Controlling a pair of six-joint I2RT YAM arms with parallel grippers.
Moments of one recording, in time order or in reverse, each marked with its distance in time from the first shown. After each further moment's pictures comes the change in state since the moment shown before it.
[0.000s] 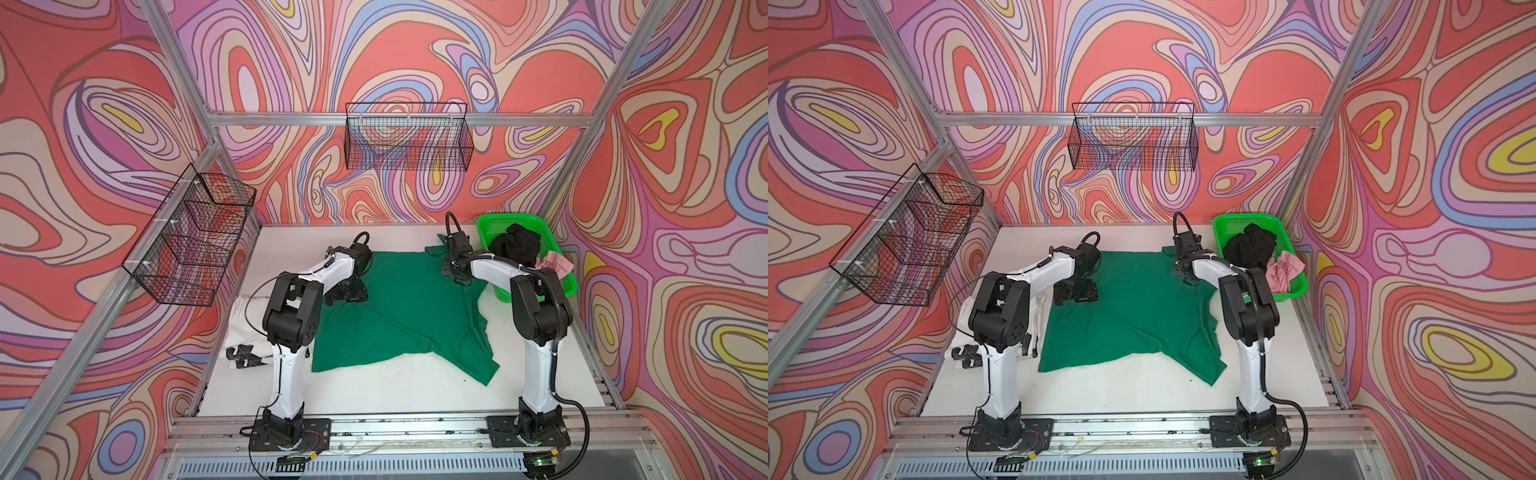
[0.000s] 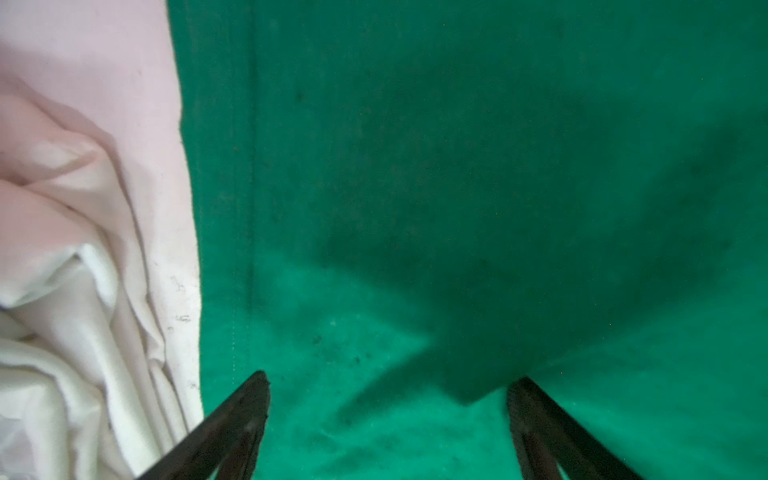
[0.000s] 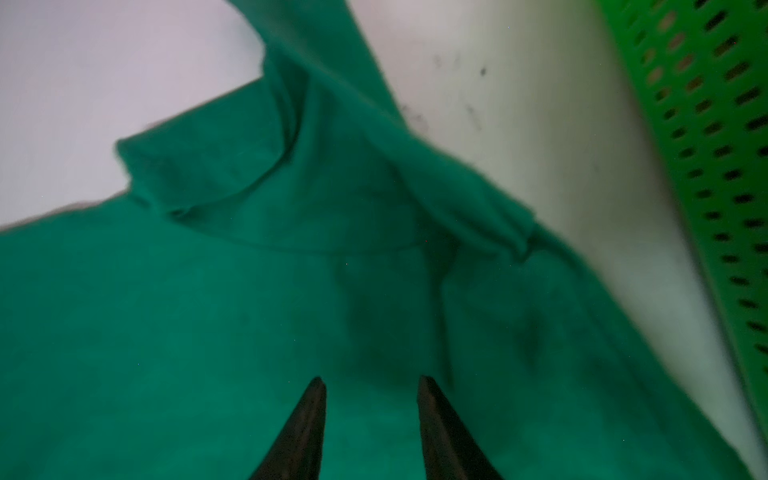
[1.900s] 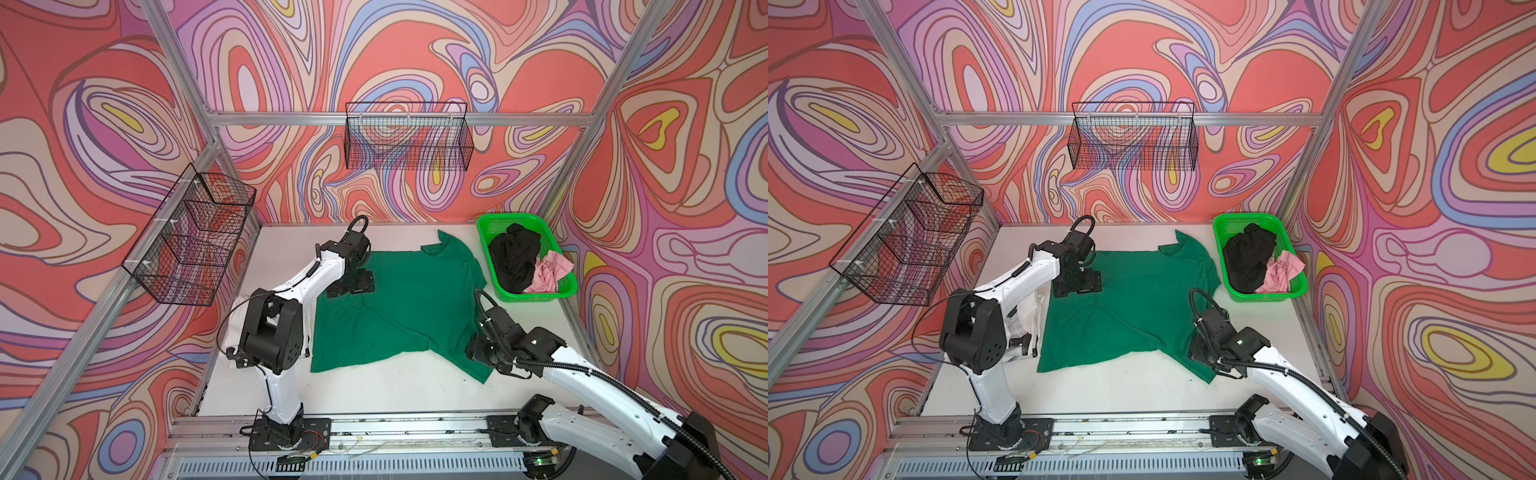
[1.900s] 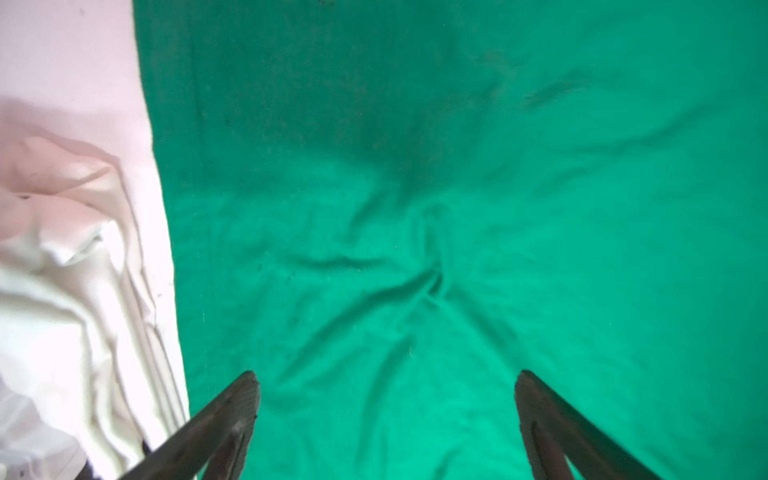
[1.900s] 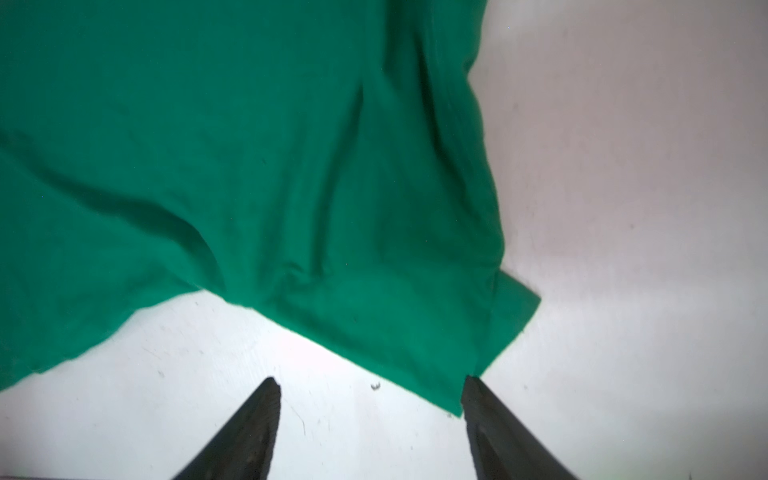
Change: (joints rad) left arm -0.028 -0.282 -0.071 0.049 0.171 0.076; right arm 0.371 -1.190 -0.878 -0.505 -0.182 0.407
